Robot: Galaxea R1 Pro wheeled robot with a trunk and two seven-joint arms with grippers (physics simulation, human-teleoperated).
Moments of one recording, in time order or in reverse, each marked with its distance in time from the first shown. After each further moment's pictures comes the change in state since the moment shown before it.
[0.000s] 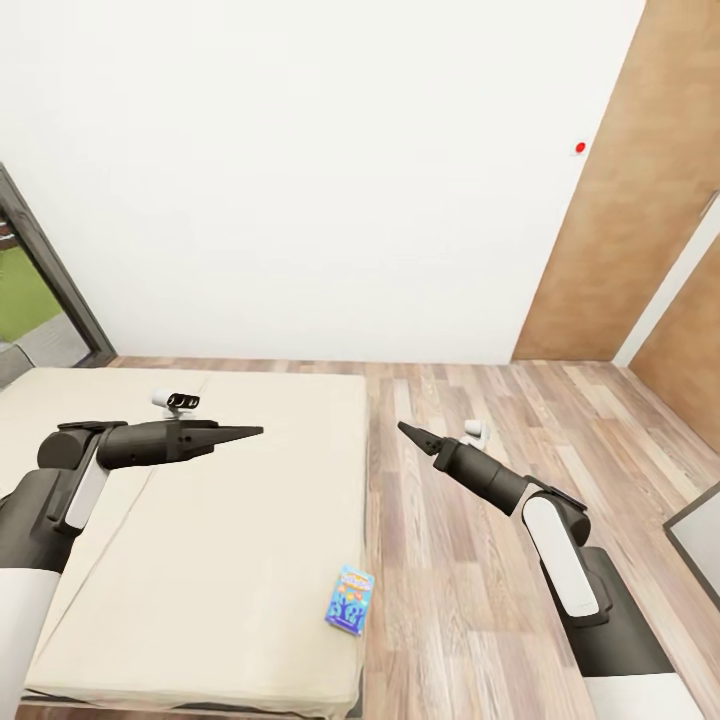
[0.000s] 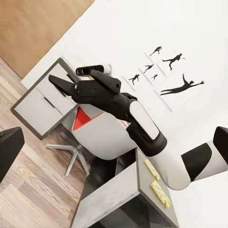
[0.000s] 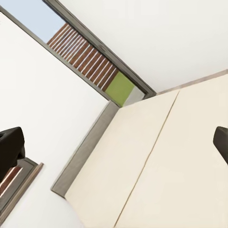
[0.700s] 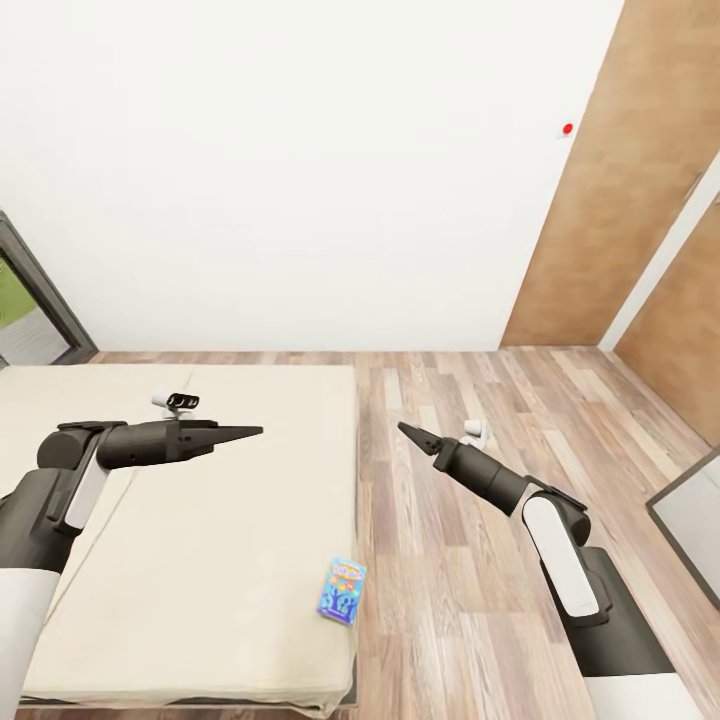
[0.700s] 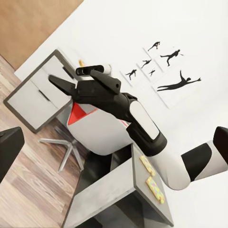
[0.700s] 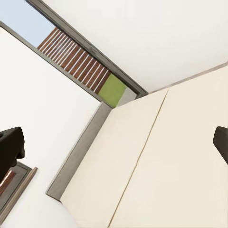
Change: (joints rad) left arm 0.000 0.001 0.000 0.000 0.000 0.000 0.000; right arm 0.000 -0.001 0.000 0.000 0.001 0.001 0.000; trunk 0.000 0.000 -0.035
